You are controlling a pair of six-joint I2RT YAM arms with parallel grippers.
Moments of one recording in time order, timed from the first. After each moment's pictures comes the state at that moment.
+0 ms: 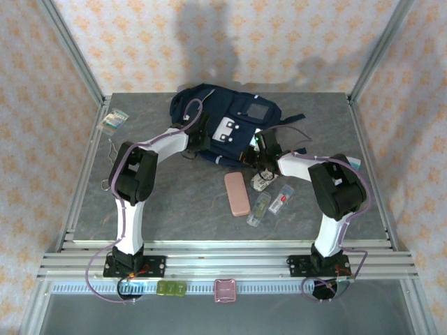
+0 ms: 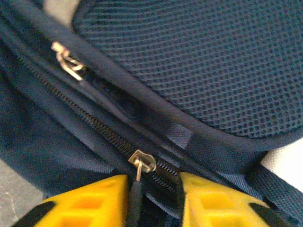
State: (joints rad) left arm -0.36 2.09 1.52 -0.49 -0.14 -0.54; right arm 0.45 1.84 1.01 0.01 -0.24 0.75
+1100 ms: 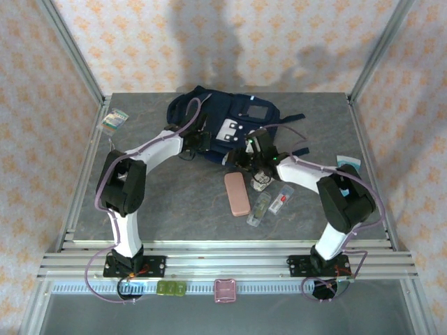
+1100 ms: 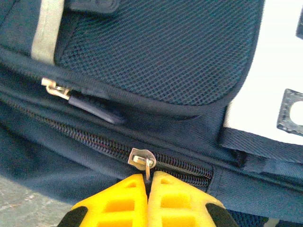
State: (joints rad) left arm -0.40 1.90 1.42 -0.50 -0.04 -0.44; right arm 0.56 1.71 1.00 -0.01 -0.35 0.81
